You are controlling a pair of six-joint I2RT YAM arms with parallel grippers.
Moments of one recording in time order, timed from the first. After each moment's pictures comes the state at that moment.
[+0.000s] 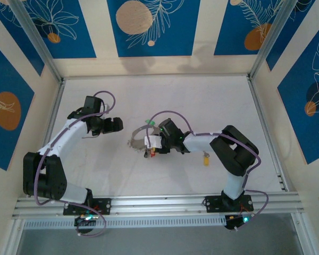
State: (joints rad) left arm -0.17 1.43 1.04 -0.71 0.19 -0.30; right arm 0.76 1.79 0.89 0.01 -0.20 -0.87
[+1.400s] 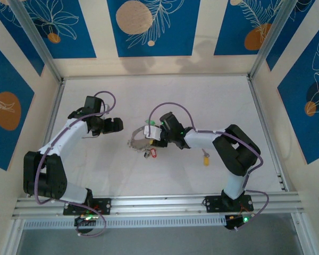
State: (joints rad) left arm -0.17 1.44 1.04 -0.71 0.20 -0.30; right arm 0.72 1.78 0.94 0.06 -0.23 -0.69
